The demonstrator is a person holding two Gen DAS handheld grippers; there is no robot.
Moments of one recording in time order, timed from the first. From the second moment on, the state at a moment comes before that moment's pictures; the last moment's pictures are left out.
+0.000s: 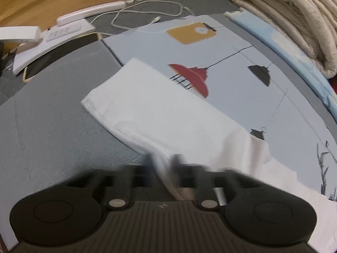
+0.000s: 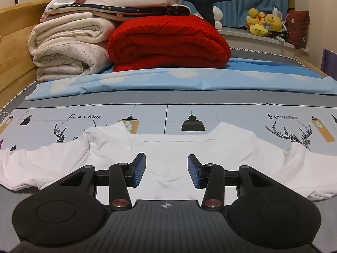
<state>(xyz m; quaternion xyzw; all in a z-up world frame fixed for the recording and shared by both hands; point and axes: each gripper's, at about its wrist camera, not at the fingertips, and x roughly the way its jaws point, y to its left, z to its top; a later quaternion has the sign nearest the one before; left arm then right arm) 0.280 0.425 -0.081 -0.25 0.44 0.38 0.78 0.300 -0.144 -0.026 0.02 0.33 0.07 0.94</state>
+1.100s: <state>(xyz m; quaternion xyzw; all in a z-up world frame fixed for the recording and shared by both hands) 0.309 0.114 0.027 -0.15 0.37 0.04 0.91 0.246 -0.154 -0.007 0.08 0.34 0.03 0.94</state>
